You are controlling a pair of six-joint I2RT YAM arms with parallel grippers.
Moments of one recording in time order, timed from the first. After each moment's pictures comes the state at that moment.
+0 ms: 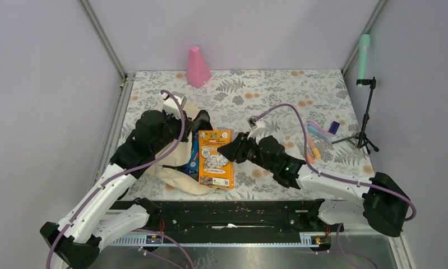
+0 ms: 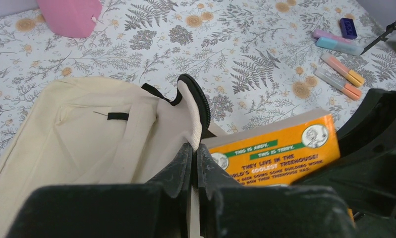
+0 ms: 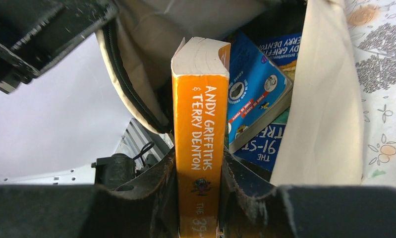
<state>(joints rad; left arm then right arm) -0.58 0.89 0.97 -0.39 -0.01 -0.13 0.95 1.18 0.63 0.38 0.03 0.82</state>
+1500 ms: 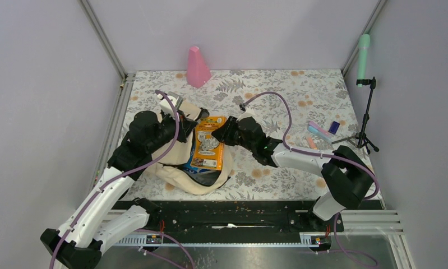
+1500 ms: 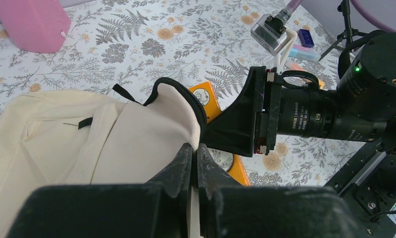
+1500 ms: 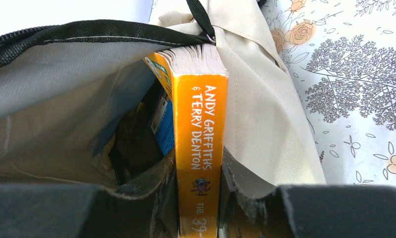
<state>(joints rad) -0.51 0.85 0.94 -0.33 0.18 -0.17 0.85 1.57 0.89 0.33 0.09 0.92</state>
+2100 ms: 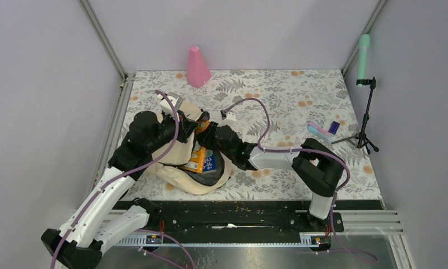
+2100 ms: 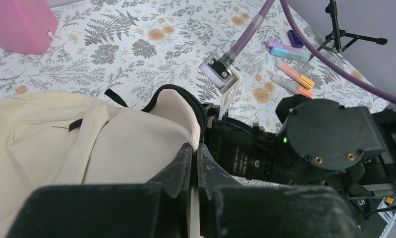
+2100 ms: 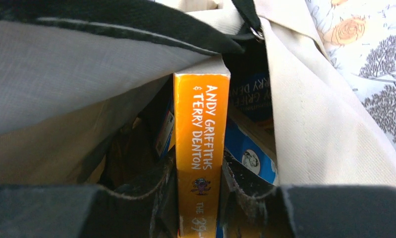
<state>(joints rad) -0.50 0.85 0.92 -0.30 0.22 -0.18 0.99 1.81 1.02 0.44 0.27 0.97</state>
